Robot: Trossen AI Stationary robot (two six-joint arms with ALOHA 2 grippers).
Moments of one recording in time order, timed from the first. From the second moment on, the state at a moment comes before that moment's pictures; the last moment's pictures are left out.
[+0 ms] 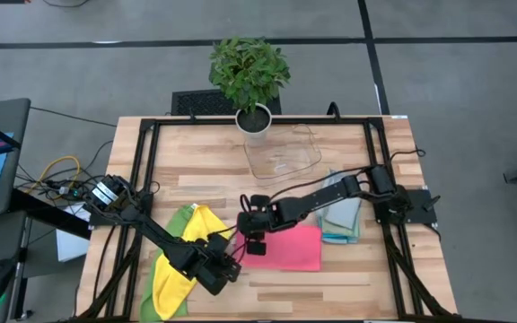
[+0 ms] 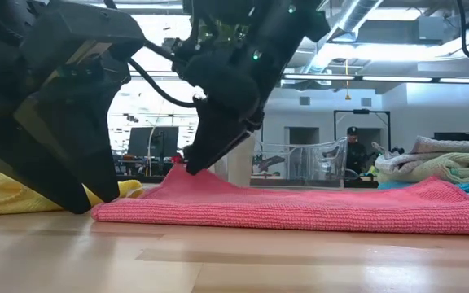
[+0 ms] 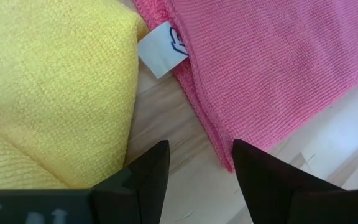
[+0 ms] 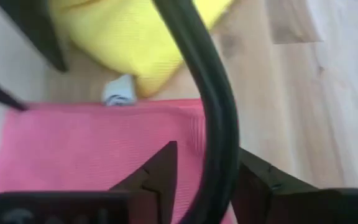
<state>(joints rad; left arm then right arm) -0.65 1.88 1.05 -0.40 -0.46 -1.65 0.22 2.14 1.53 -0.44 0.16 0.18</state>
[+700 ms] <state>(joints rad) -0.64 1.77 1.05 -0.42 -0.41 -1.59 0.29 1.58 1.26 -0.69 0.03 0.29</state>
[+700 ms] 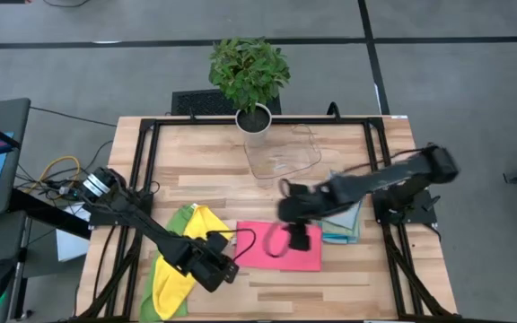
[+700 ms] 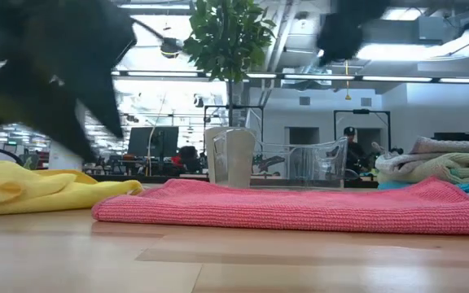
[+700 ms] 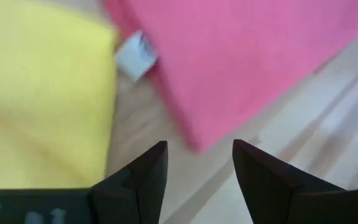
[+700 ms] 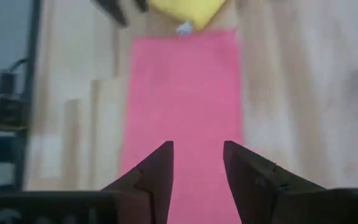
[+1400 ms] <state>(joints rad) -0.51 1.85 1.05 0.06 -0.51 -1.20 0.83 1.70 0.77 -0.16 0.35 0.94</state>
